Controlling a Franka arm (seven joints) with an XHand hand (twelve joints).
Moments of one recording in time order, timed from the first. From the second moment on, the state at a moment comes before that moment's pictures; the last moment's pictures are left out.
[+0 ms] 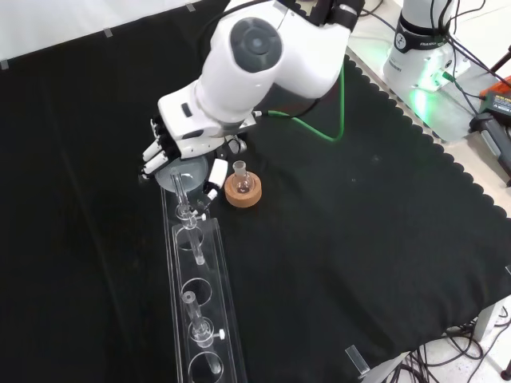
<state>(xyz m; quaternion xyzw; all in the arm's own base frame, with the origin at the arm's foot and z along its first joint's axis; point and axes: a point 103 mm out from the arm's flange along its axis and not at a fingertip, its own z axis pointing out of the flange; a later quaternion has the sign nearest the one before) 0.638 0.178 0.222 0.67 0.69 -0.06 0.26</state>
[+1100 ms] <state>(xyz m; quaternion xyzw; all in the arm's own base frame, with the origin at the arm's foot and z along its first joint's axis) 0.590 0.137 0.346 0.66 0.70 0.15 0.21</state>
